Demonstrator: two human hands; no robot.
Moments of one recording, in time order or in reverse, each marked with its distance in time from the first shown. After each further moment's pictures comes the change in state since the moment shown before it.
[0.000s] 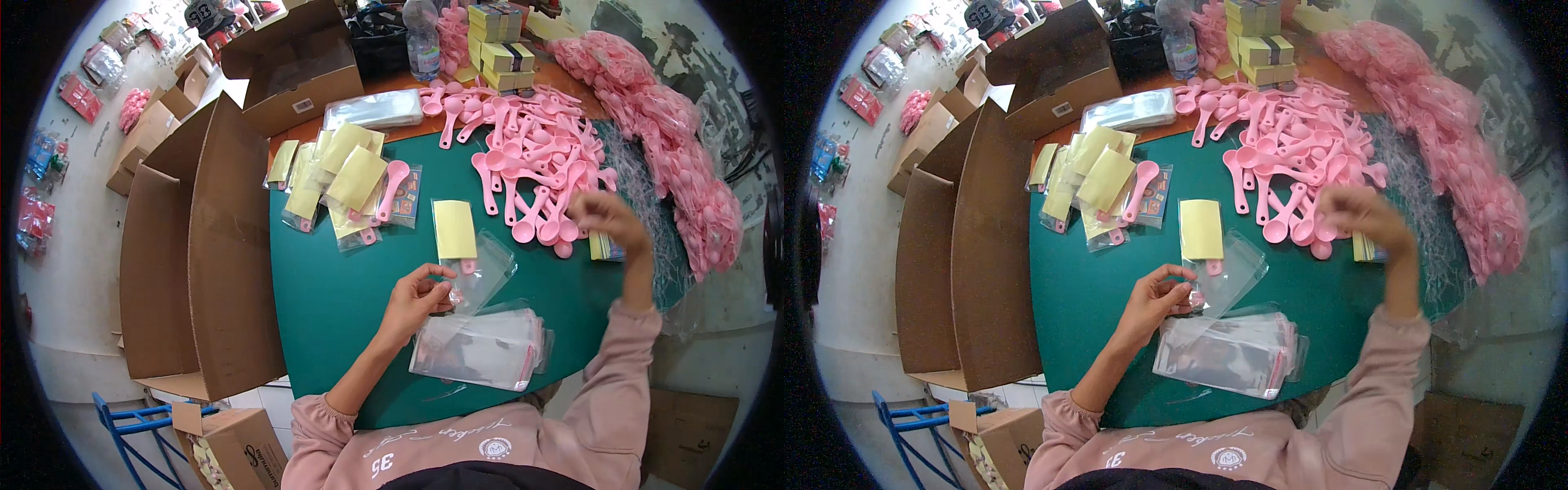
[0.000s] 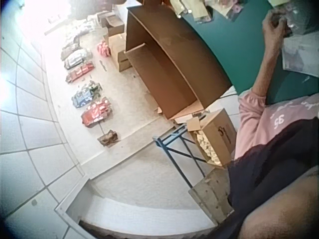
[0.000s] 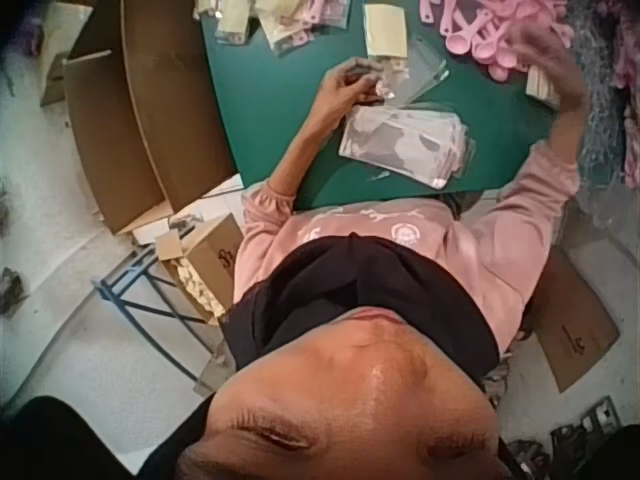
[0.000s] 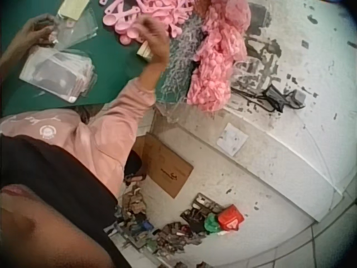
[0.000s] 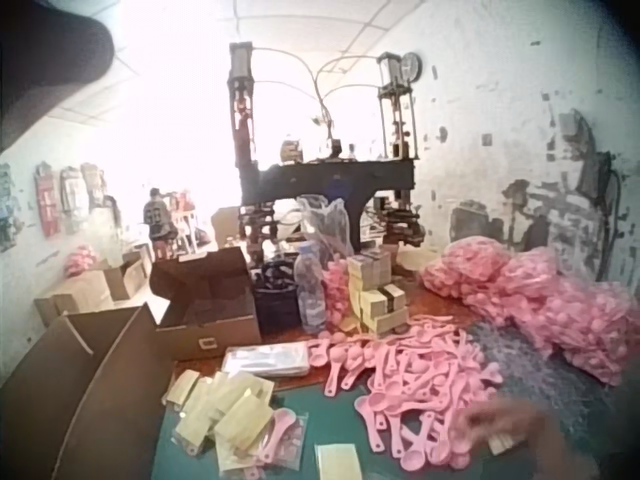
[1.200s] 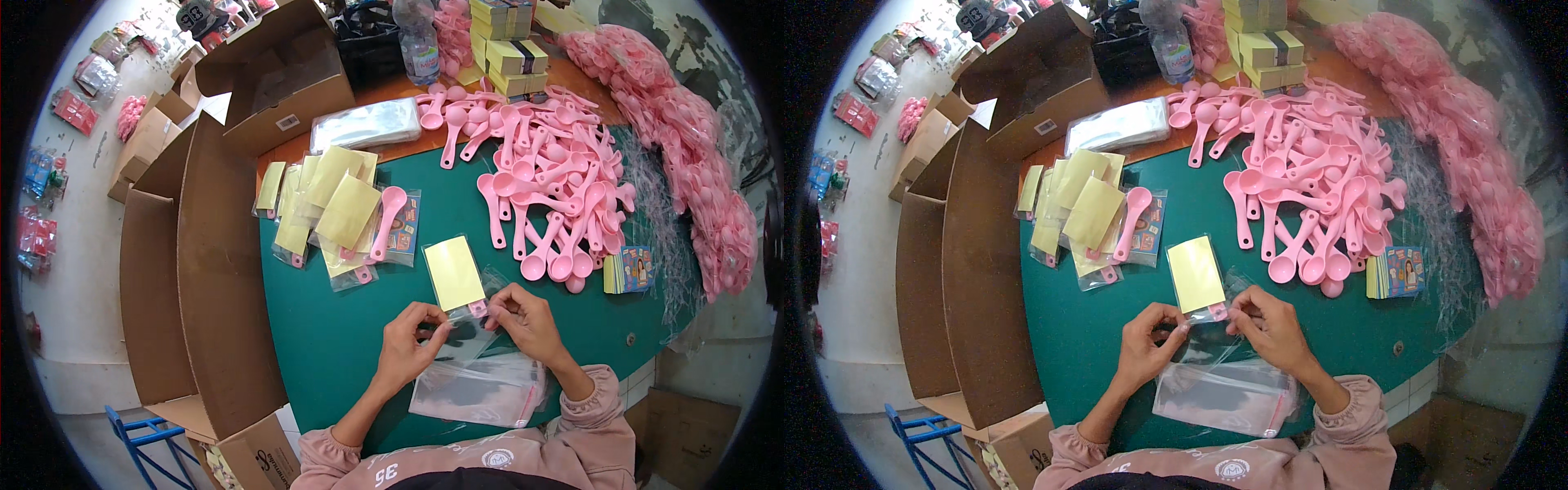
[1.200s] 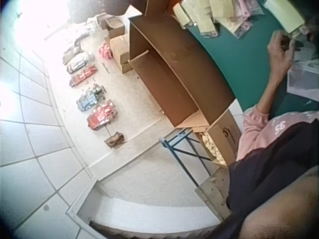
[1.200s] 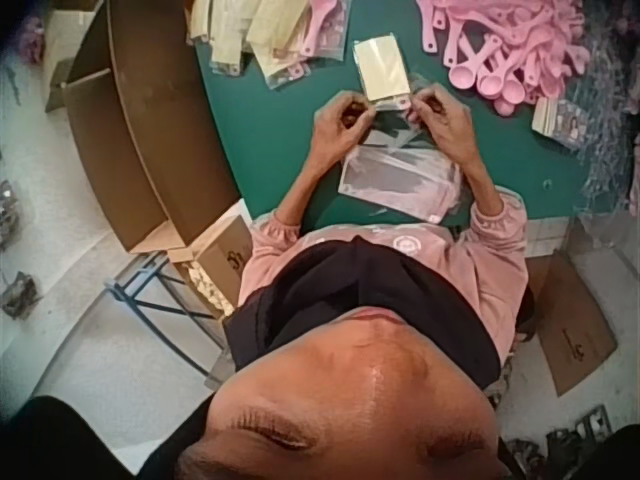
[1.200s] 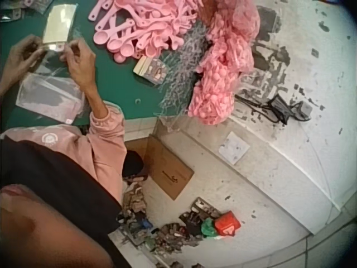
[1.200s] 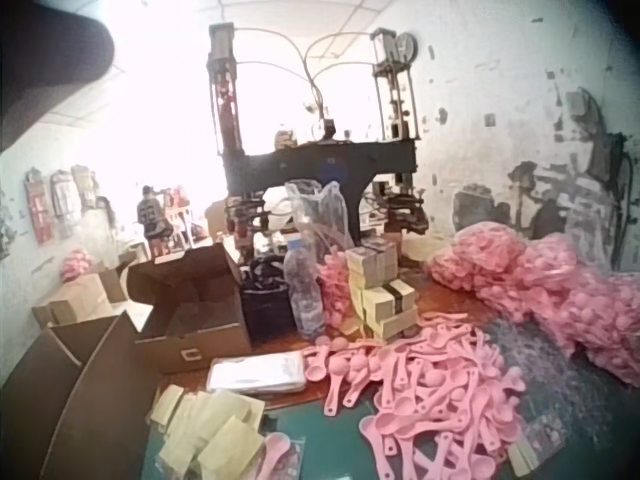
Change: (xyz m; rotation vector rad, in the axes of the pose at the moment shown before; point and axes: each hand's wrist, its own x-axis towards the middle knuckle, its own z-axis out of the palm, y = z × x) left_hand 0.012 -0.001 0.004 0.559 0.197 0.304; right_hand 0.025 0.048 0.144 0.255 0.360 0.106
